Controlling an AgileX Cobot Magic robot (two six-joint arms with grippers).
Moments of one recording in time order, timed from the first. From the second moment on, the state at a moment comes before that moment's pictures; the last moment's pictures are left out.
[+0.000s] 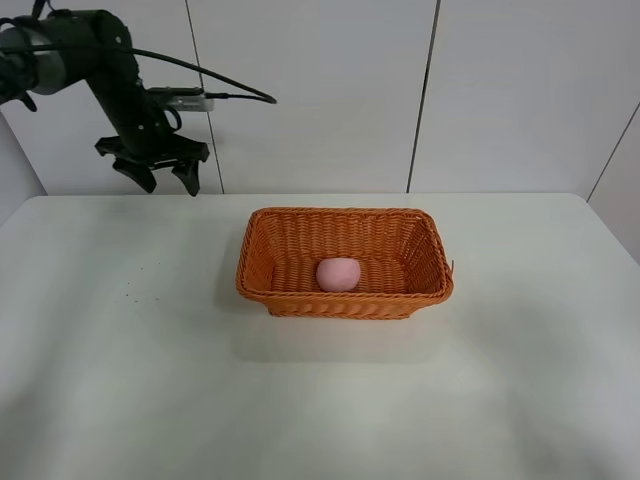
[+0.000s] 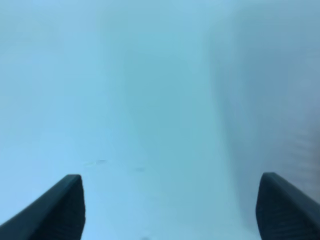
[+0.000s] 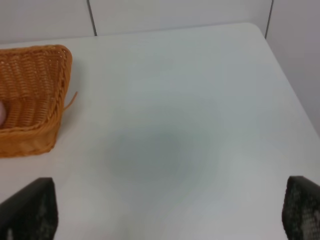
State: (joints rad) left arm -0.10 2.27 -2.13 -0.04 1.16 0.04; right arm 0.00 0.00 -0.49 -0.05 1.02 0.14
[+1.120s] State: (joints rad) left arm -0.03 1.62 -1.23 -0.05 1.17 0.02; right arm 0.00 0.00 -0.49 -0.05 1.02 0.14
